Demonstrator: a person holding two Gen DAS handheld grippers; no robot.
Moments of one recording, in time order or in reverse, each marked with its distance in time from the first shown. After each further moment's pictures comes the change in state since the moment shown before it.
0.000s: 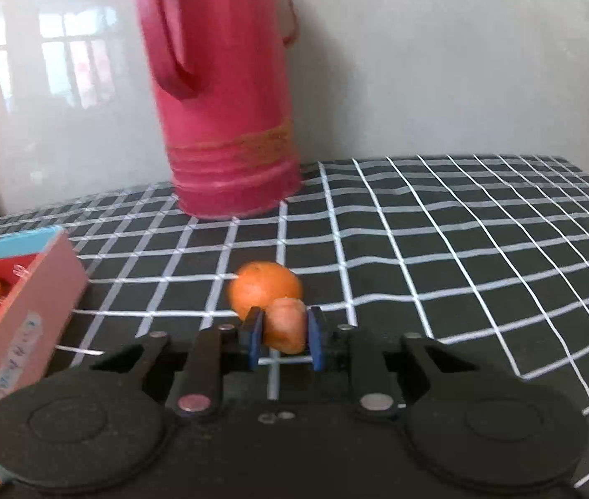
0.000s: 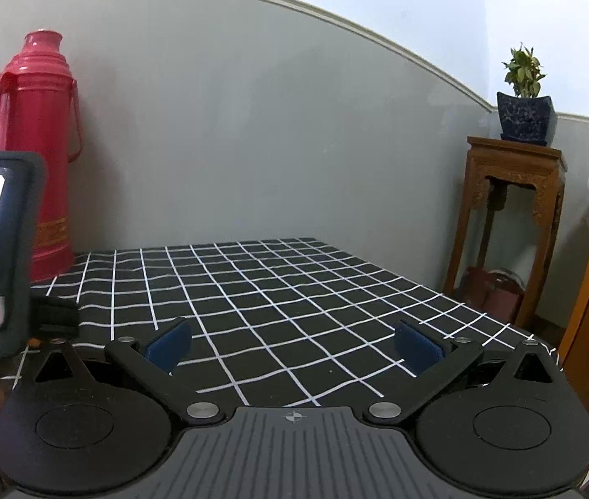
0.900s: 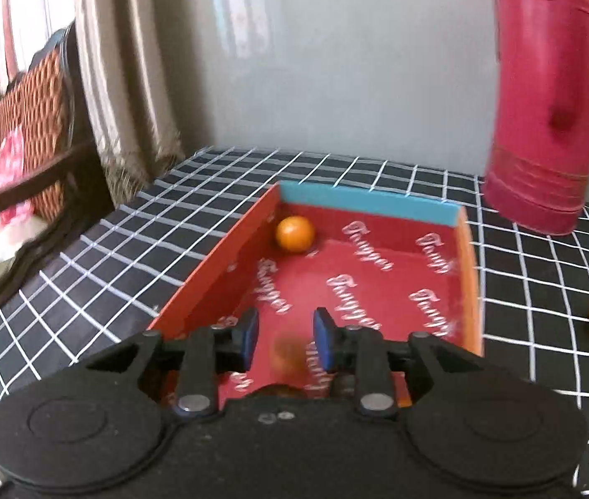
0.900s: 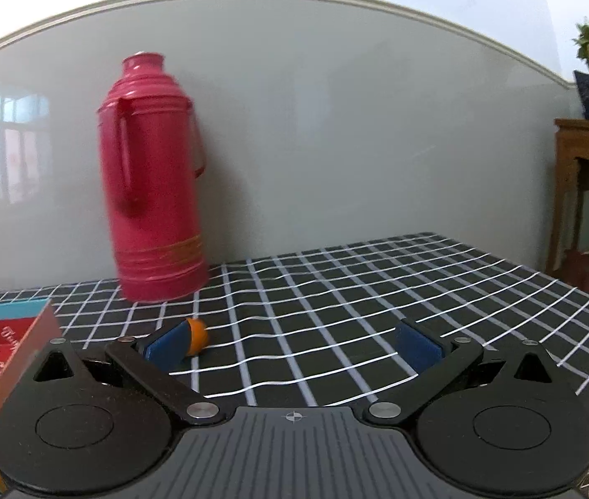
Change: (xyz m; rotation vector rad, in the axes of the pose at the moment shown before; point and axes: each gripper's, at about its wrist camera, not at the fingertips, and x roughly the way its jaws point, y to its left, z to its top) left arm -0.050 0.232 -0.020 -0.270 0.116 0.353; right arm -0.037 0.084 0.022 0.060 0.038 0.295
